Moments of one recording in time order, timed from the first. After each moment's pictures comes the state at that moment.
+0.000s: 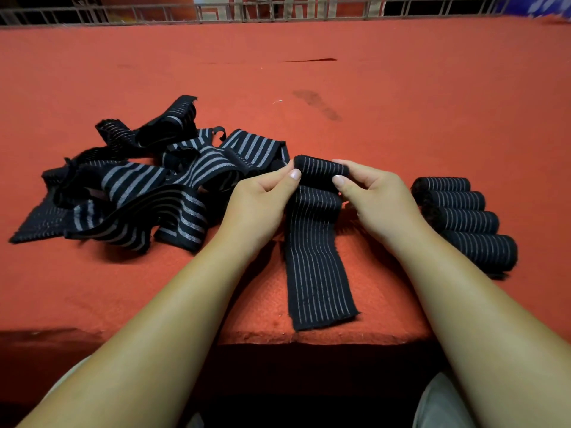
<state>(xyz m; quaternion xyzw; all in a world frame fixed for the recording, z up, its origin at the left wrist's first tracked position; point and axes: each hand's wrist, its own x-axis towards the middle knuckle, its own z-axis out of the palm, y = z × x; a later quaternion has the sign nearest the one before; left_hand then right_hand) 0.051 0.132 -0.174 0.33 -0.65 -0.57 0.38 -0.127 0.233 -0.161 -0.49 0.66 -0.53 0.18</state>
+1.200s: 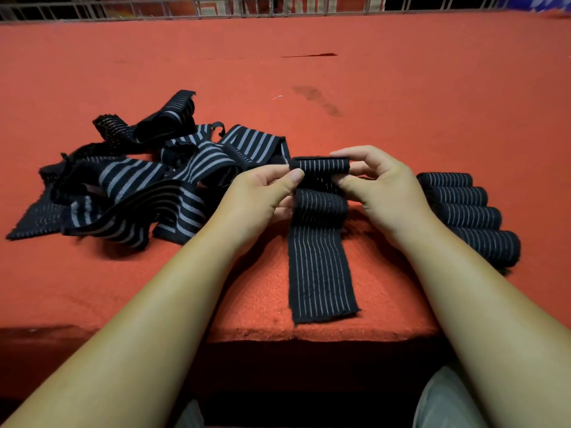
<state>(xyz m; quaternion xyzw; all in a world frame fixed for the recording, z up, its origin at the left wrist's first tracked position) 0.057 0.126 -0.167 0.29 -0.65 -0.62 0.32 -0.130 0.231 -0.161 -0.45 0.61 -0.61 0.25</state>
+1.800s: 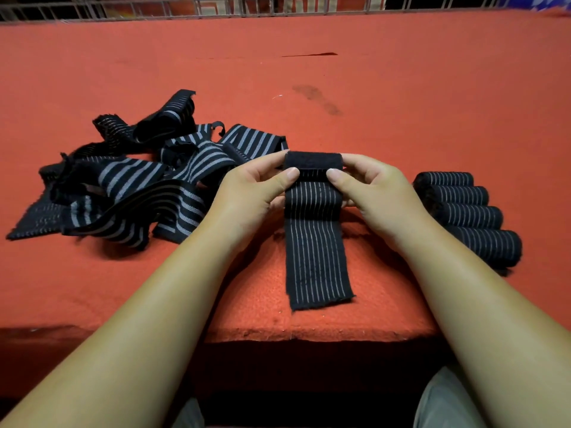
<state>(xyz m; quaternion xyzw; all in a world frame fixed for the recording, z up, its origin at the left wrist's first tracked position) 0.060 0.127 -0.165 0.27 -0.62 -0.64 0.38 -0.126 0.231 -0.163 -0.48 0.60 -0.58 0.27</state>
